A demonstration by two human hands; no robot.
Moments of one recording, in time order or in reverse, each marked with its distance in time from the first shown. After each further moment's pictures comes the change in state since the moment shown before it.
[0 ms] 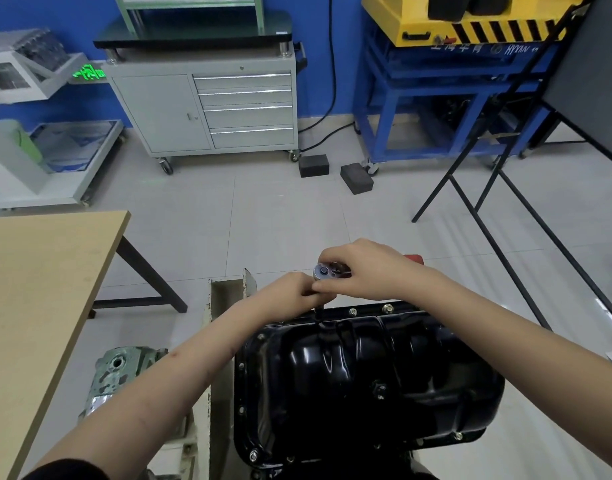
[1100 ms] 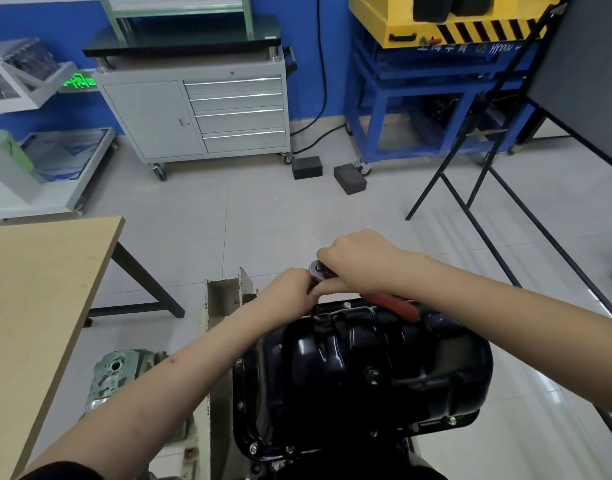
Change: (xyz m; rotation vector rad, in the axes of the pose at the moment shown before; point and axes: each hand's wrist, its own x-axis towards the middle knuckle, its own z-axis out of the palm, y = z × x) left_hand -0.009 0.017 0.009 0.221 0.136 0.028; right_hand -0.003 -0.016 -0.009 -0.558 -0.076 -0.113
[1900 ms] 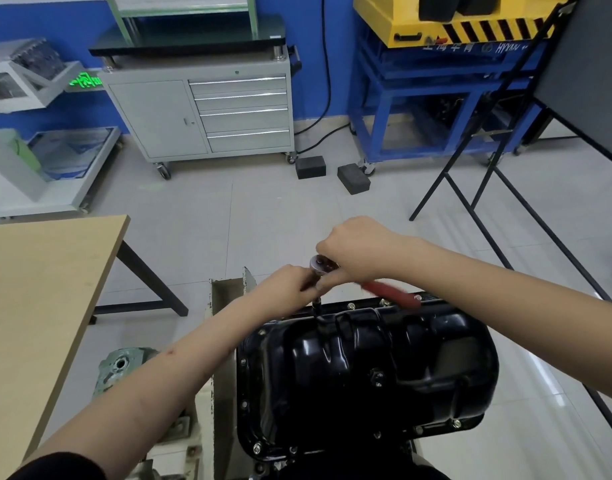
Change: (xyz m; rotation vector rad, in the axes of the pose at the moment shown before) left_hand -0.002 -0.005 -0.012 -0.051 -0.031 0.022; right_hand 0.013 0.007 -0.009 -0.046 0.026 -0.085
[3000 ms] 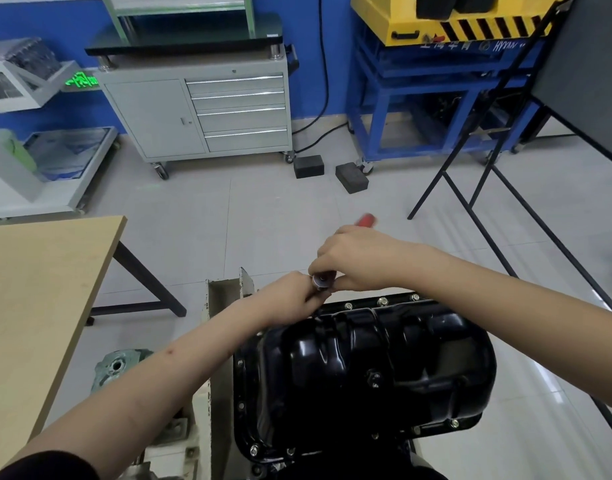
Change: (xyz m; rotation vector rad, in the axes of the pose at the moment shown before) left_hand 0.002 0.001 0.009 0.087 -0.079 0.081; right_hand -0.010 0.002 0.007 0.075 -0.006 -0.157
